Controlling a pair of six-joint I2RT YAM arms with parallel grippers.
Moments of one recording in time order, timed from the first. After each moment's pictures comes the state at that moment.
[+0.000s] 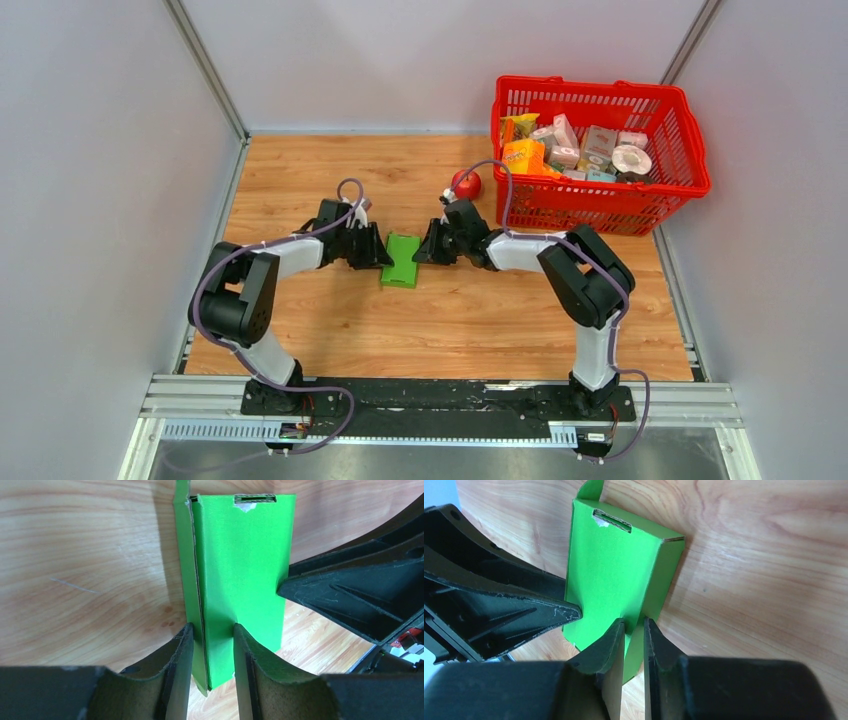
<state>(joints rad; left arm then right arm) -0.28 1.66 0.79 -0.04 0.50 -0.45 0.67 1.94 1.09 0.15 -0.29 0.79</state>
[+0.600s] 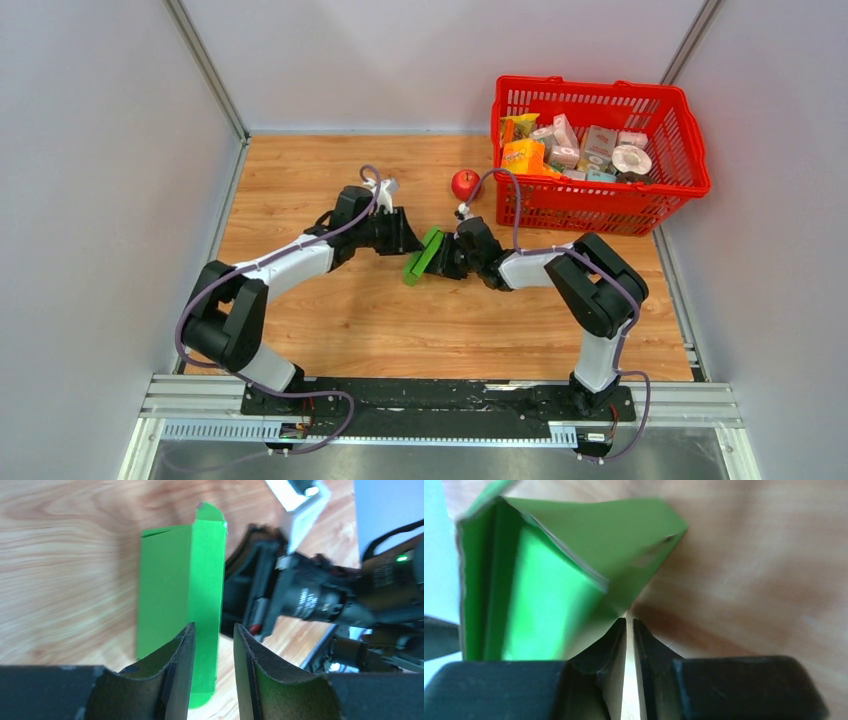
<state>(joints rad) -0.44 1.52 0.86 -0.01 0.47 -0.53 0.66 1.84 0.86 0.34 -0.20 0.84</state>
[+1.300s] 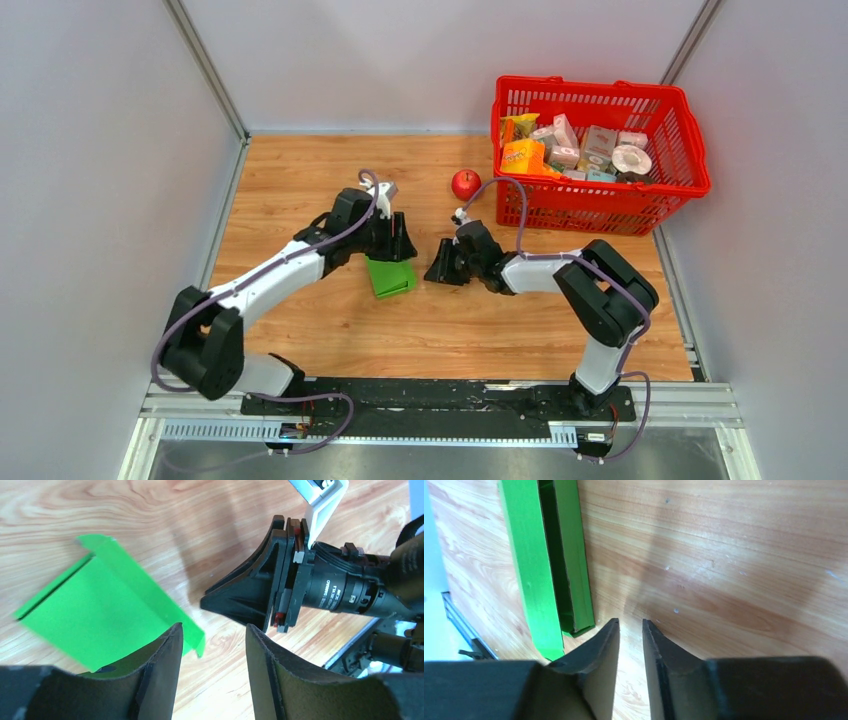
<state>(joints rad) -0.52 1.43 0.90 -0.19 0.33 -0.44 0.69 1.79 0.81 0.28 -0.21 0.80</state>
